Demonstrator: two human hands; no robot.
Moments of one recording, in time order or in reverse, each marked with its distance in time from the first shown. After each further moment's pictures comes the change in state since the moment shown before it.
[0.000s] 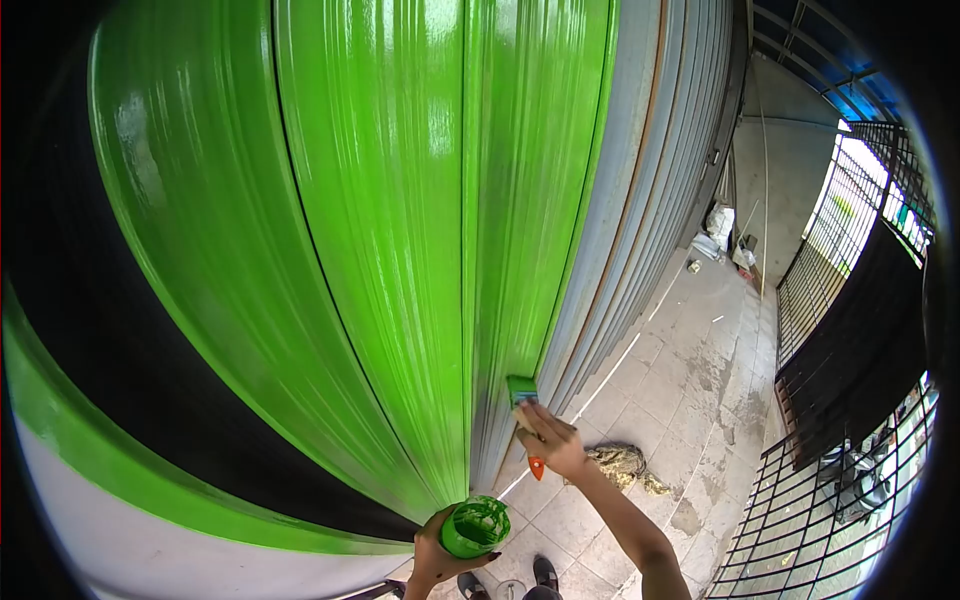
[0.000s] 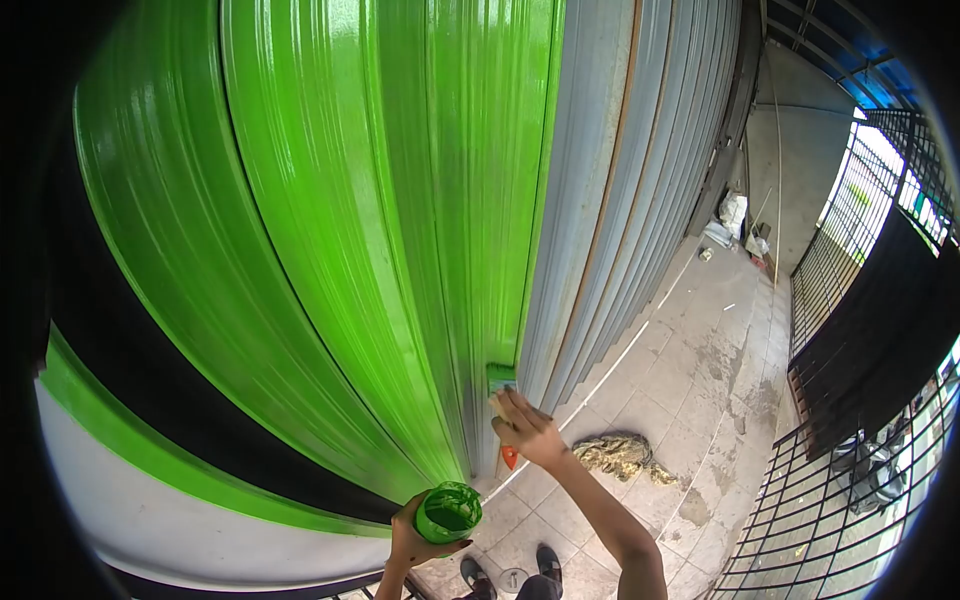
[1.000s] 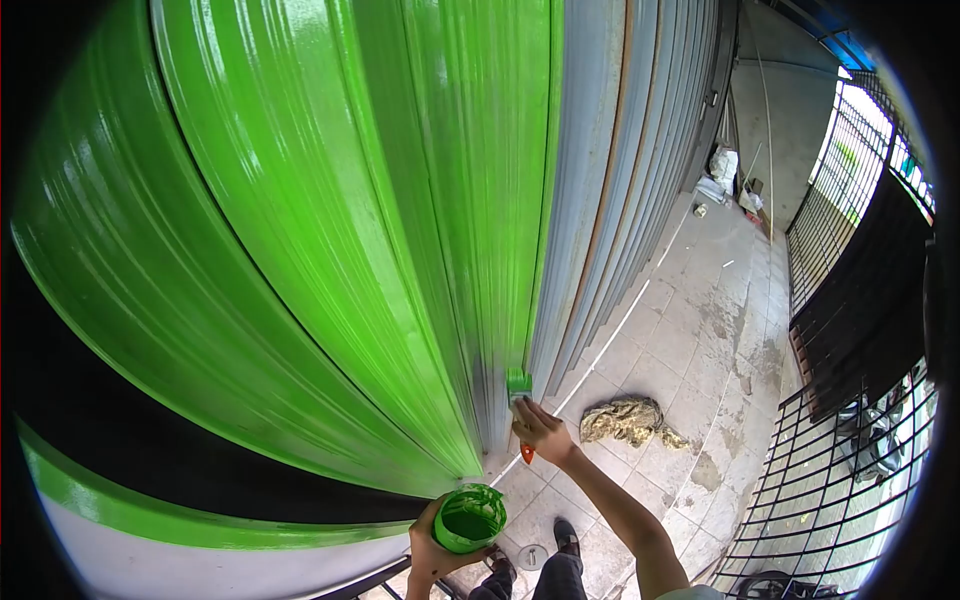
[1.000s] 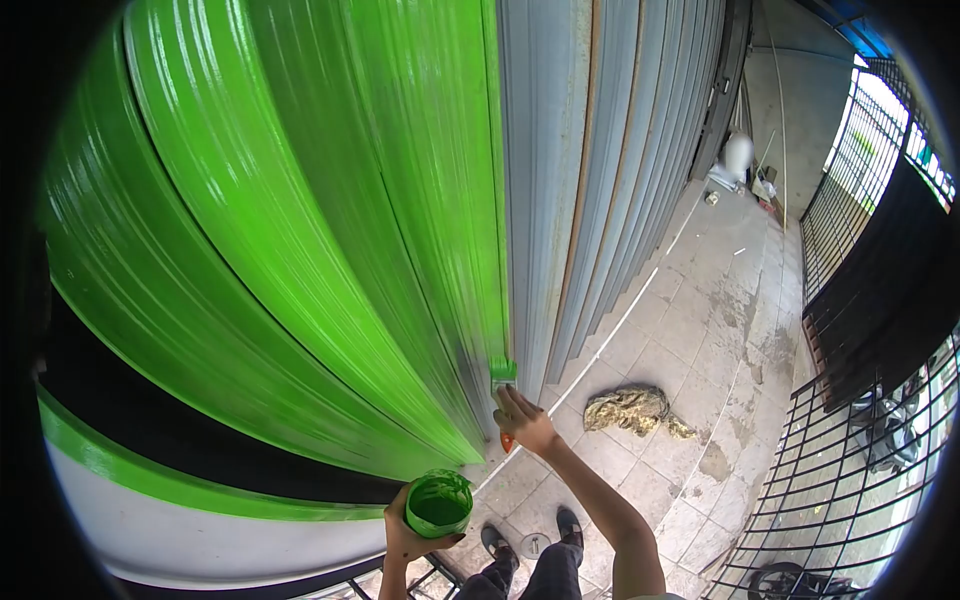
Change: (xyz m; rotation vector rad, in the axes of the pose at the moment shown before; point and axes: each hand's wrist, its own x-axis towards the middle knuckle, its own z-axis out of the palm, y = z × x) left_hand -0.014 -0.018 -0.002 -0.134 -0.009 -0.040; right_hand -0.097 -0.031 0.082 0.030 -0.102 0.115
